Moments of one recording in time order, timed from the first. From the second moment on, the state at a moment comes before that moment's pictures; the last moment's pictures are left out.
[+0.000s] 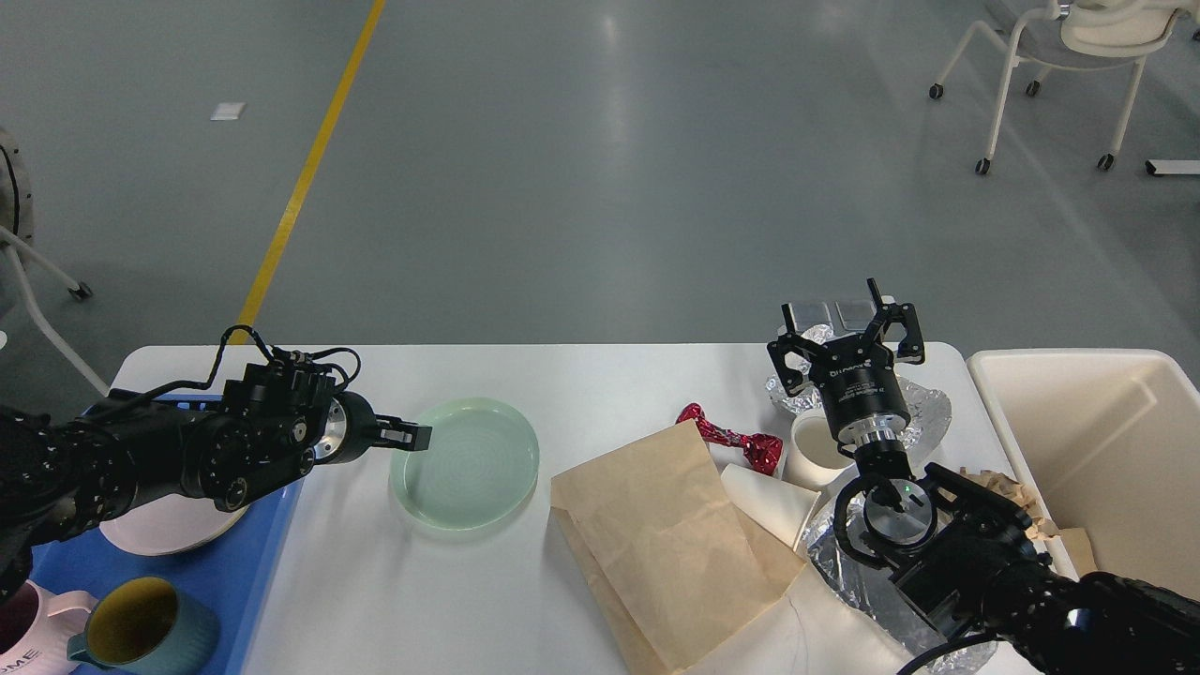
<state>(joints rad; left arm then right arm) -1.08 0.25 0.52 -0.60 0.96 -0.22 -0.02 0.65 -0.04 0.48 0.38 0.52 0.66 0.52</state>
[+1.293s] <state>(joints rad) -1.03 0.21 0.53 -0.58 0.96 -0.22 0.02 0.65 -0.04 0.48 0.38 0.52 0.66 0.52</state>
